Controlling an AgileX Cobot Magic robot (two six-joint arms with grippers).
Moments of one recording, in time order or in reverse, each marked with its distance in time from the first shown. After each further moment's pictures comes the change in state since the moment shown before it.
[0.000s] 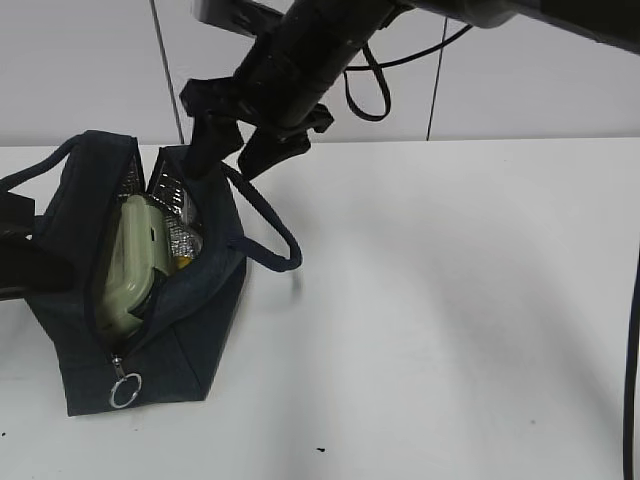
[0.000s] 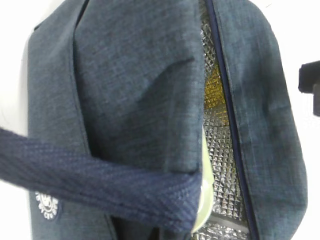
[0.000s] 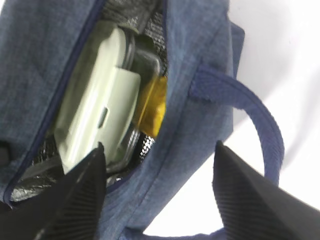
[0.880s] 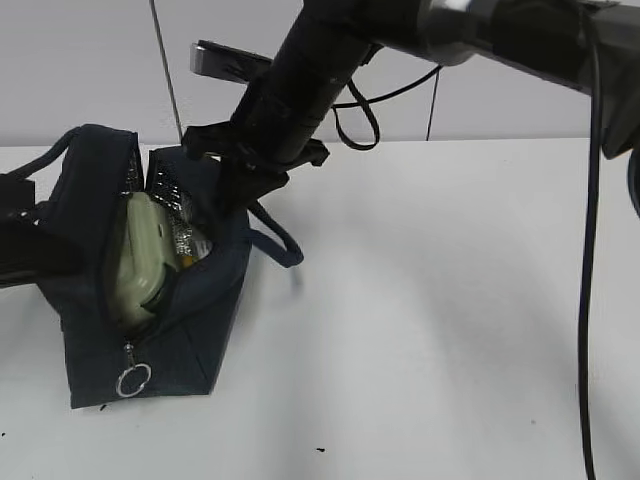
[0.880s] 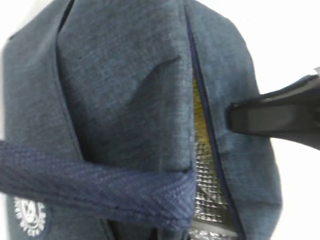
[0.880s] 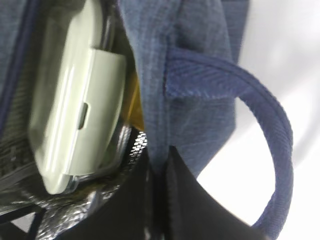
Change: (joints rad) left arm 0.001 0.001 0.000 -0.117 0.006 0.078; right arm 0.015 0.089 -0.042 -0.013 0.042 0.021
